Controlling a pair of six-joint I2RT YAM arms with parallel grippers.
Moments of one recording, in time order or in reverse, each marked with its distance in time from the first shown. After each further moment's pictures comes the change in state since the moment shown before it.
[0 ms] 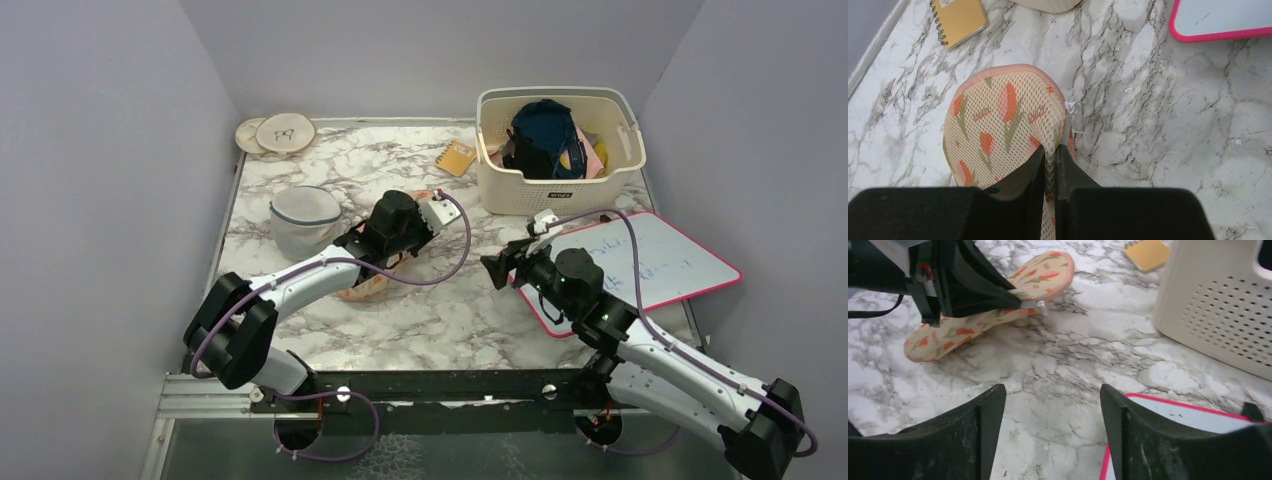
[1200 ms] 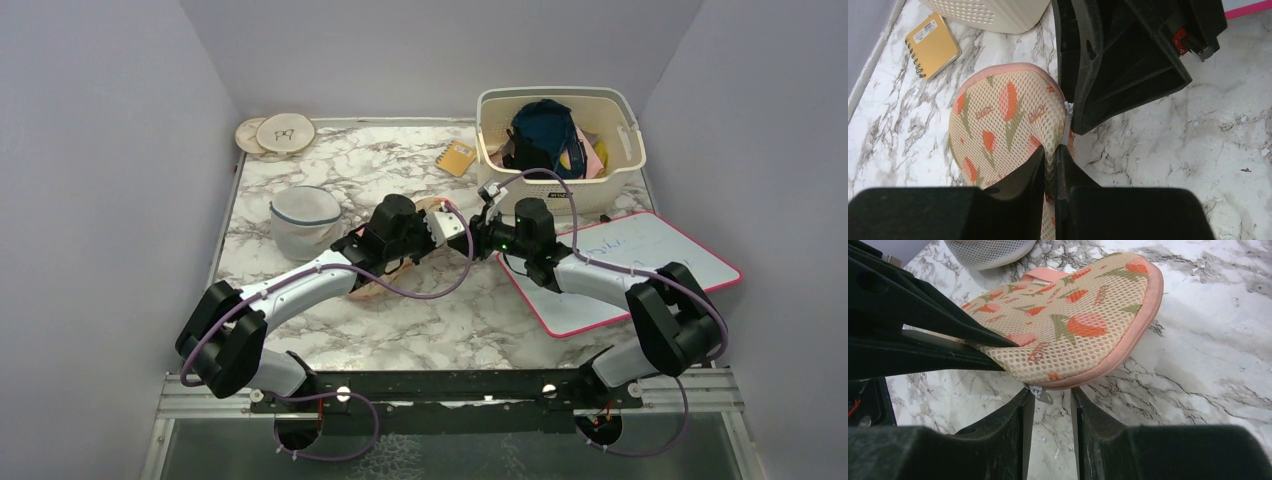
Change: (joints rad) left arm -0.035 -0.063 -0.010 -0.047 0.124 0.087; right arm -0.238 0.729 0.177 0.441 -0.671 0.005
